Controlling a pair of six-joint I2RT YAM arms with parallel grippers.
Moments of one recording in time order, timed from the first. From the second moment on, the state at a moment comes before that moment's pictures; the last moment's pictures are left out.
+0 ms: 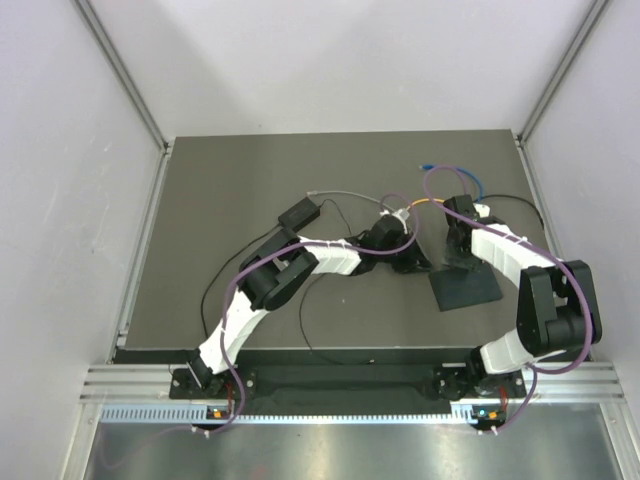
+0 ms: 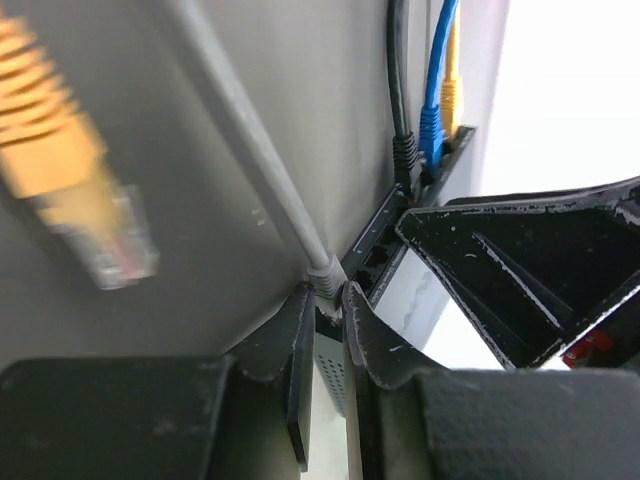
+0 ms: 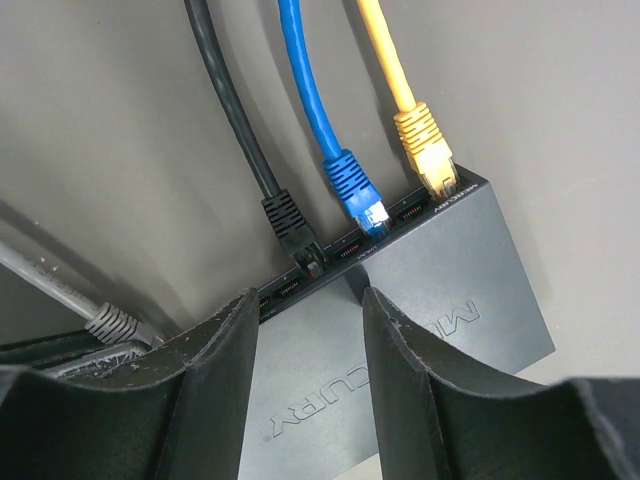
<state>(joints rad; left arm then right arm) -0.91 2.34 1.48 0.36 0.32 -1.17 0.17 1.50 0.87 -0.61 0.36 0.44</state>
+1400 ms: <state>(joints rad) -0.88 2.32 1.32 0.62 0.46 -1.34 0.17 1.52 0.87 -0.61 0.36 0.40</state>
